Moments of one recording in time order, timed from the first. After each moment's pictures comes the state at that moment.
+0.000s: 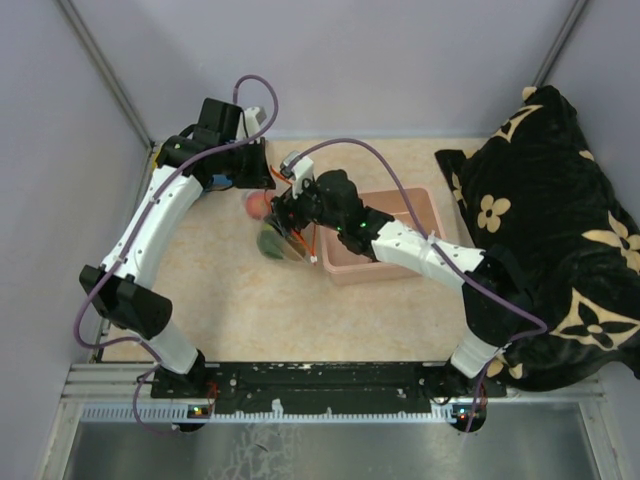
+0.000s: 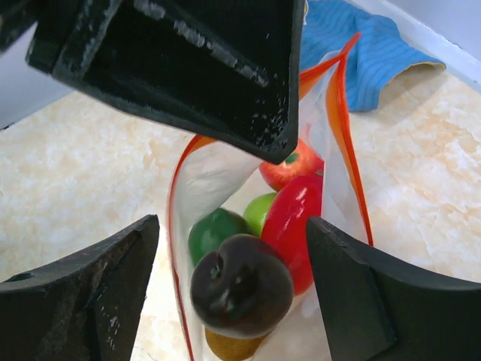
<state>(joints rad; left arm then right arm) -0.39 1.66 1.86 -1.00 0.21 -0.28 0.84 1.64 1.26 0.15 -0.16 0.04</state>
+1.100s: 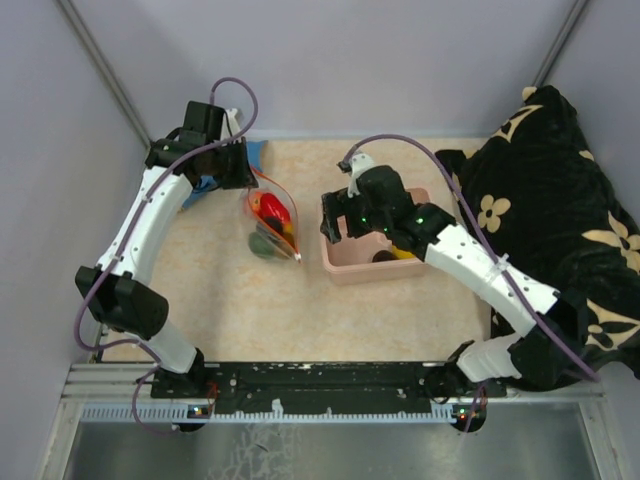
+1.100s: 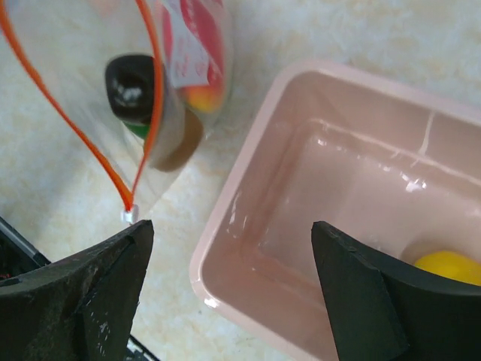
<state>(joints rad) -0.29 1.64 1.78 -0.96 0.16 -0.32 0.73 1.31 1.26 -0.46 0.00 0.24</state>
